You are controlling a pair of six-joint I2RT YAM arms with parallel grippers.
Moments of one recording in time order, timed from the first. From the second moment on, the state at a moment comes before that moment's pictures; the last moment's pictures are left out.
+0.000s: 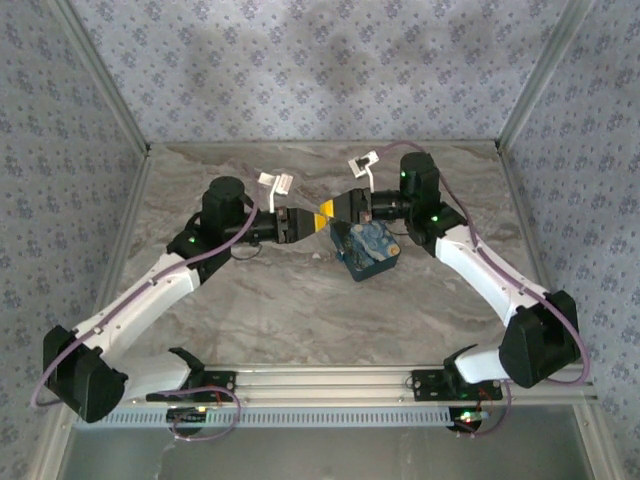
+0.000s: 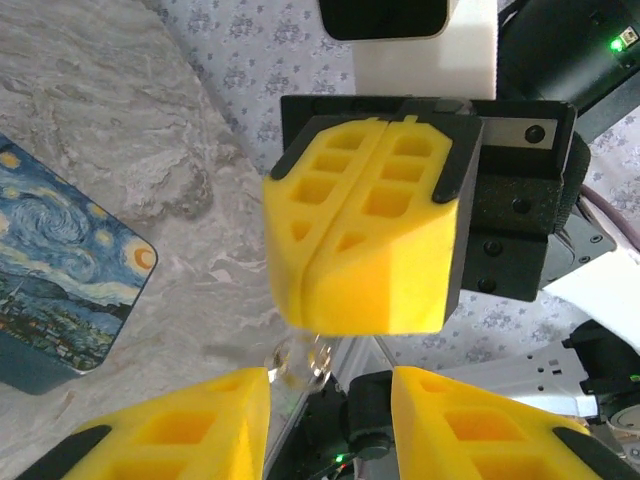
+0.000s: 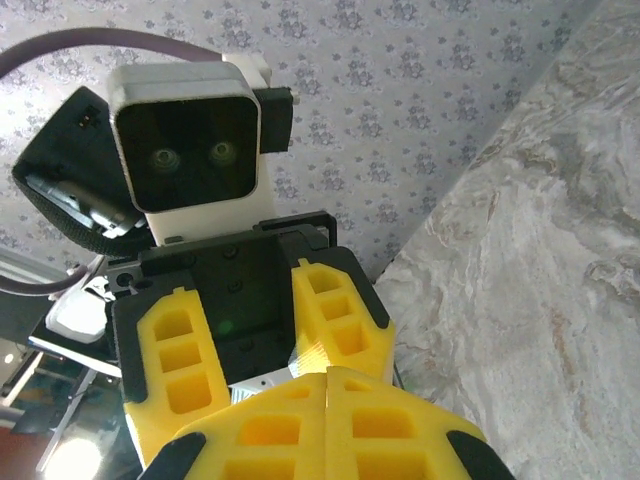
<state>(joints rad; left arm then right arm) -0.61 1.18 1.02 -0.08 0.73 -0.77 0.46 1.38 1.11 0.07 -1.08 0.77</state>
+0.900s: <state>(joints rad) -0.66 1.22 1.06 -0.06 0.71 -0.74 0.44 1.35 1.12 0.07 -1.03 0.80</state>
